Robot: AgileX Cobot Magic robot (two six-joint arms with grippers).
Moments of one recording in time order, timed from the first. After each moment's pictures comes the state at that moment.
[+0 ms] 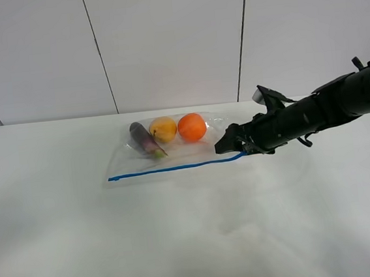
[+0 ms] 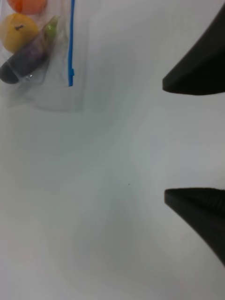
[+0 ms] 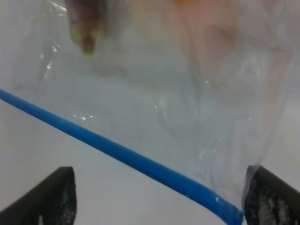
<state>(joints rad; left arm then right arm) -0.09 0.00 -0.49 0.05 1.06 -0.17 0.15 1.90 -1.01 1.25 0.55 -1.10</state>
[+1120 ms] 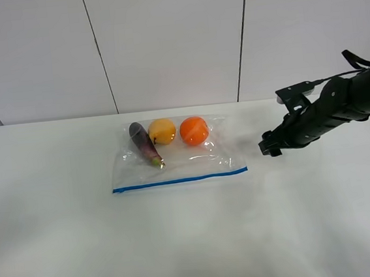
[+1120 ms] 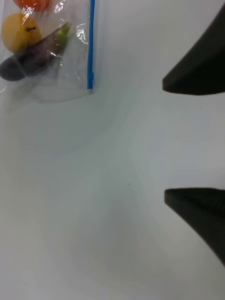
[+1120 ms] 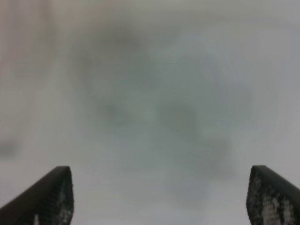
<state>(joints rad) -0.09 0.00 -0.49 0.05 1.06 -0.17 0.08 1.90 -1.01 0.33 0.21 -0.48</state>
